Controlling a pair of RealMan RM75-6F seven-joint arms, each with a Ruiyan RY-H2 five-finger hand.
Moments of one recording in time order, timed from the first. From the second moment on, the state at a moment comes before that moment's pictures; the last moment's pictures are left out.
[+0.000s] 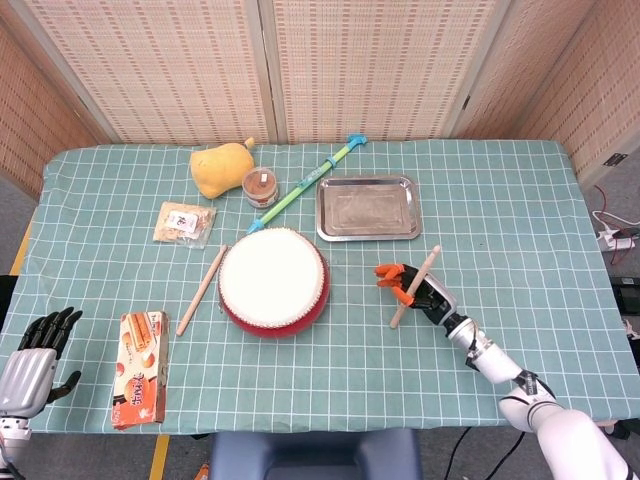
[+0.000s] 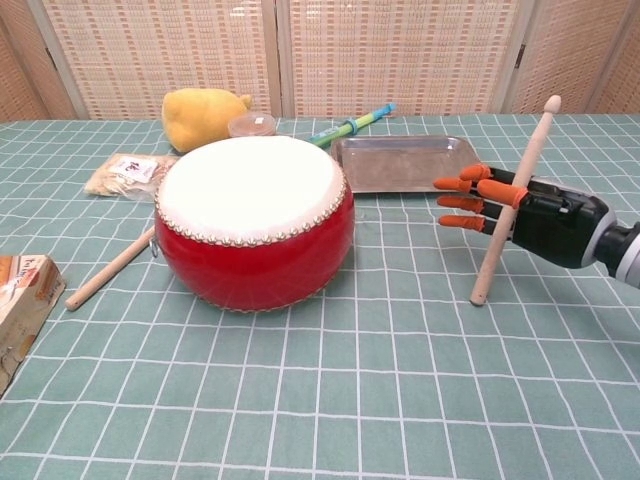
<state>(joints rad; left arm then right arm) -0.10 -1.18 0.00 -1.48 1.50 1.41 -0.04 0.64 -1.85 -0.10 -0.48 -1.70 1.19 2.25</state>
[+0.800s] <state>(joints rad) -0.10 -1.19 0.01 -1.46 1.50 1.40 -0.06 0.65 -1.86 -0.18 -0.55 -1.74 1.19 2.18</state>
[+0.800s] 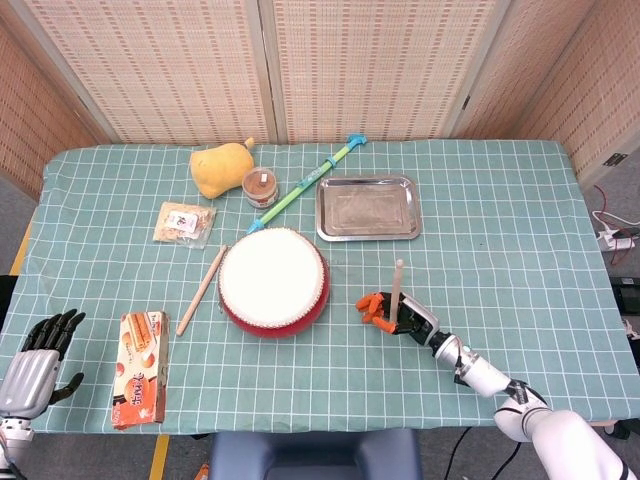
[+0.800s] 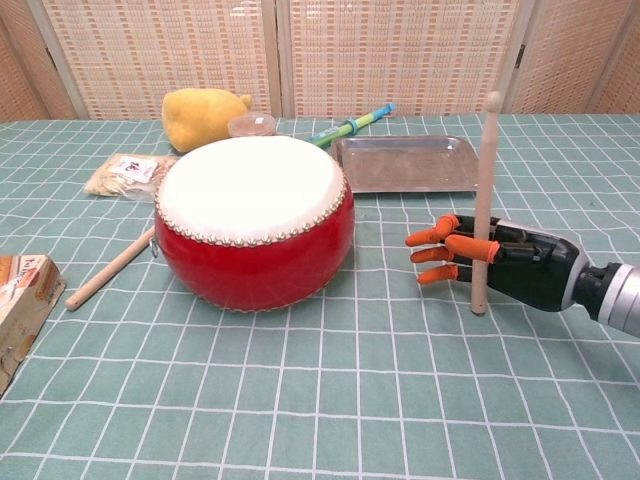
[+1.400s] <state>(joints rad) -0.11 -1.20 0.01 -1.45 1.50 1.39 -0.07 0.65 -1.87 -0.18 -0.61 -1.71 1.14 2.10</state>
